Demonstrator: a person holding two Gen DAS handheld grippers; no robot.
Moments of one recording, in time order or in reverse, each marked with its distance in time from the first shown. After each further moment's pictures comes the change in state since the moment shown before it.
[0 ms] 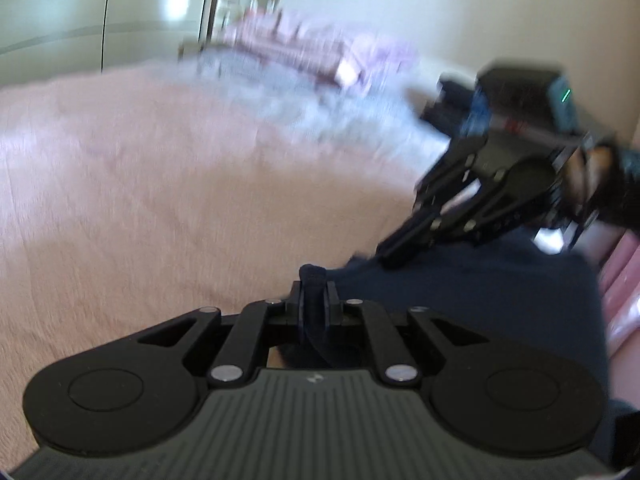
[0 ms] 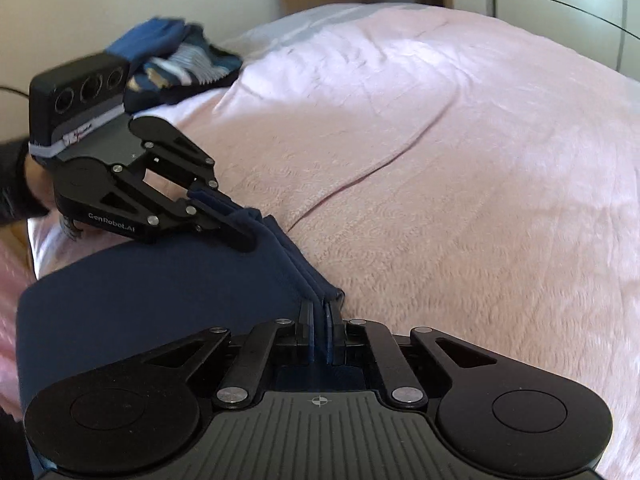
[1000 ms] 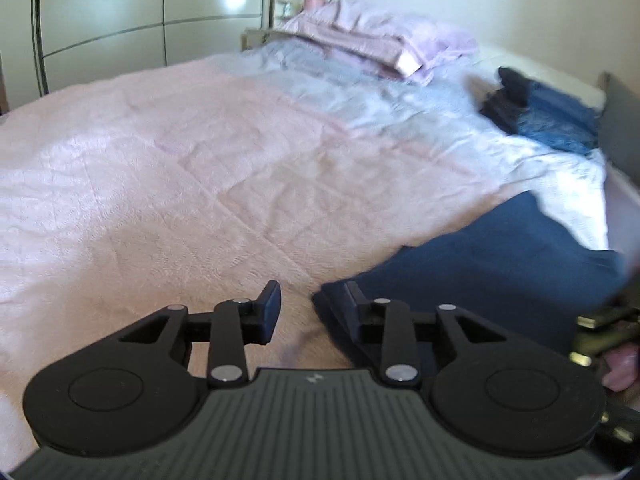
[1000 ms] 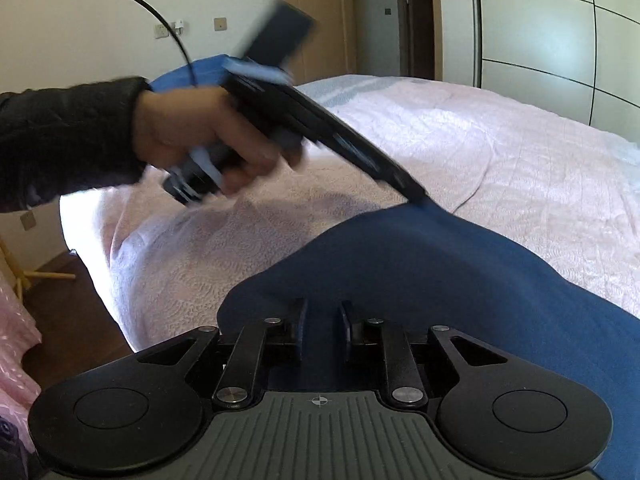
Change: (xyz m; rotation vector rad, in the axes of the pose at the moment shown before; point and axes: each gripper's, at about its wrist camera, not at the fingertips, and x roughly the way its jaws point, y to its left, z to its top) left arm -0.054 -0.028 0.018 -0.007 0.044 0.201; right arm -0.037 0.185 -0.093 -0.035 -0.234 -0.099
